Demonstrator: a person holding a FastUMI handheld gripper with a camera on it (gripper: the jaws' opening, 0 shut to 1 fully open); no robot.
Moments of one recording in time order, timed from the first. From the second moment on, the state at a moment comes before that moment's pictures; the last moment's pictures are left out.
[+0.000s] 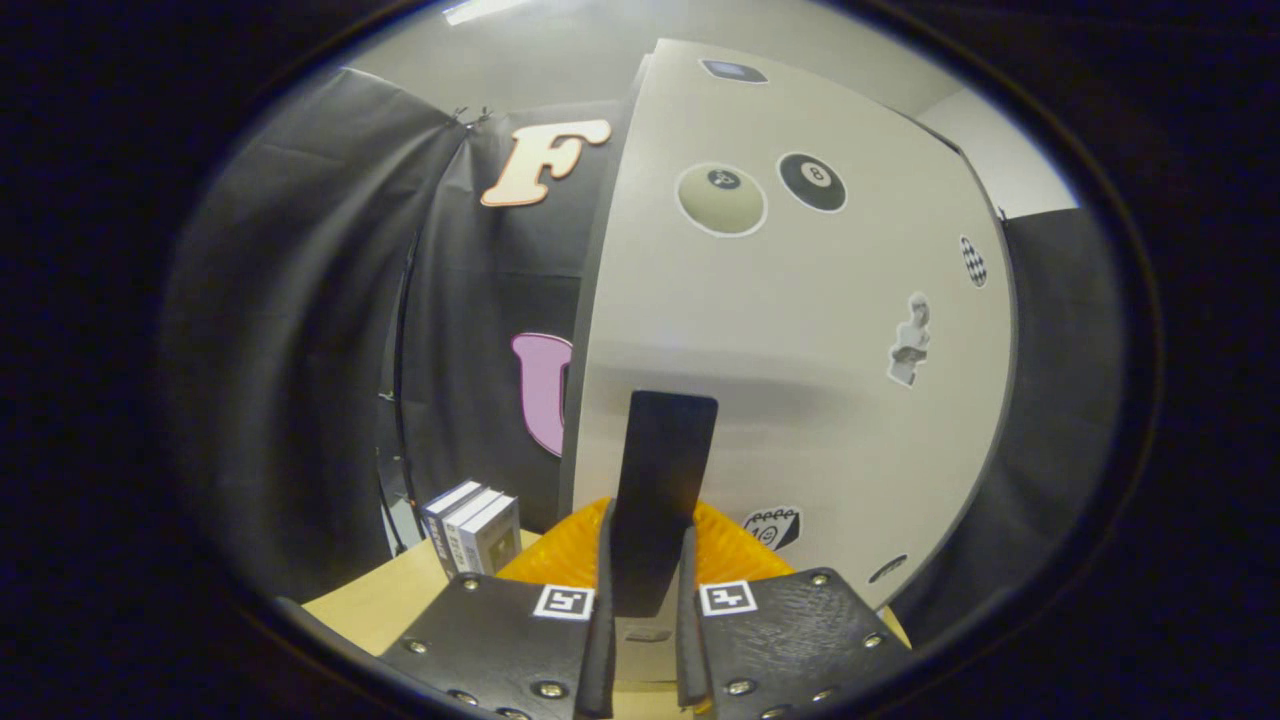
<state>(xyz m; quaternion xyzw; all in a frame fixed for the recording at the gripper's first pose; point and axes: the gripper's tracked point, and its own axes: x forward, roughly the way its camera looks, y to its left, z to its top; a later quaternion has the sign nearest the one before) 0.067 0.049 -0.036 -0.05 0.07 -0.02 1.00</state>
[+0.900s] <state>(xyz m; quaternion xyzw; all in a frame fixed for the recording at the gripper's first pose) -0.021 0.022 -0.033 -0.04 0.09 0.00 1.00</state>
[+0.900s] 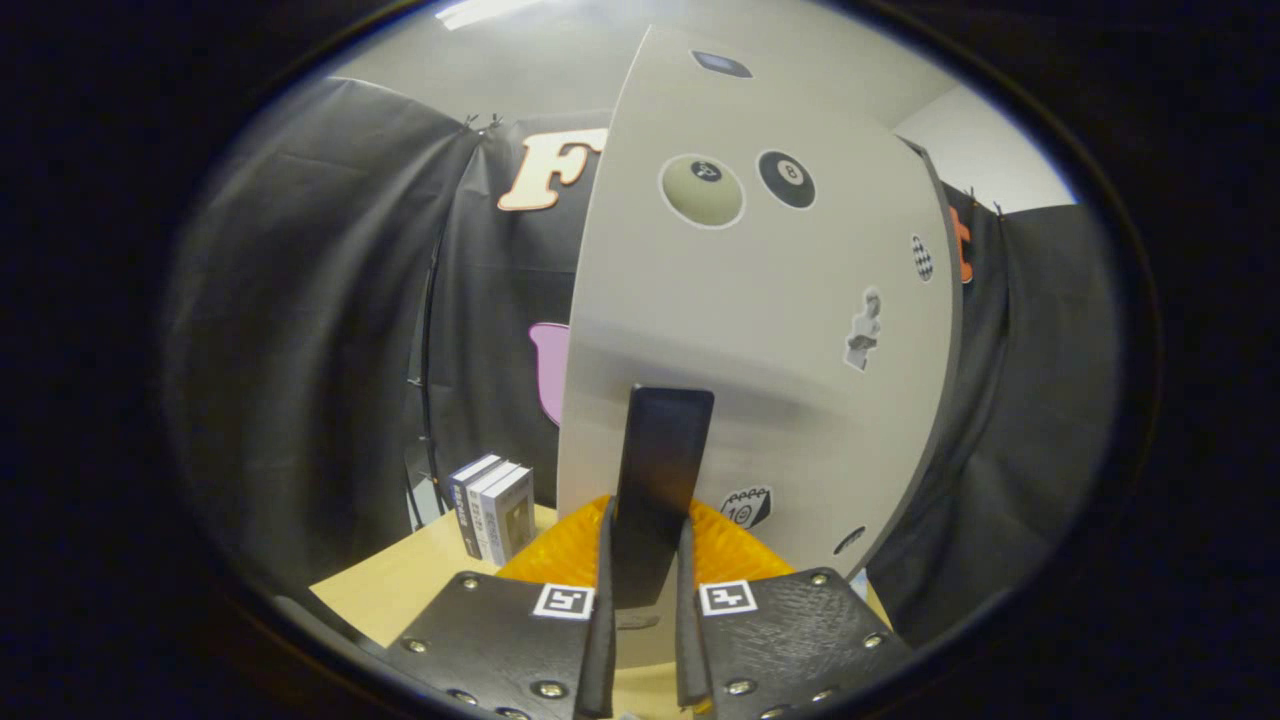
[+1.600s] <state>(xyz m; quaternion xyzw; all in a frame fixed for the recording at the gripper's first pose) -0.098 -0.026 -0.033 -0.01 0.11 -0.03 0.99</state>
